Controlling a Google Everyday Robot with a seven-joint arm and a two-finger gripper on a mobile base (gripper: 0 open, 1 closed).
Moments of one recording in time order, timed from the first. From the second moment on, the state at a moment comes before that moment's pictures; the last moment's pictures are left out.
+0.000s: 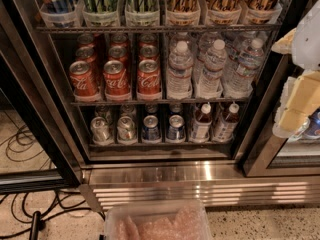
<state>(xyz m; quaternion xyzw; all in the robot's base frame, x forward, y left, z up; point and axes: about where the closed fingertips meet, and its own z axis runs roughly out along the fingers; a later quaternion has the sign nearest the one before) 0.438 -0.217 0.976 -0.60 0.78 -0.03 0.16</state>
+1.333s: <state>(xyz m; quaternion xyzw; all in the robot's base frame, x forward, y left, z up) 0.446 -0.207 0.981 -0.52 0.77 0.02 0.36</state>
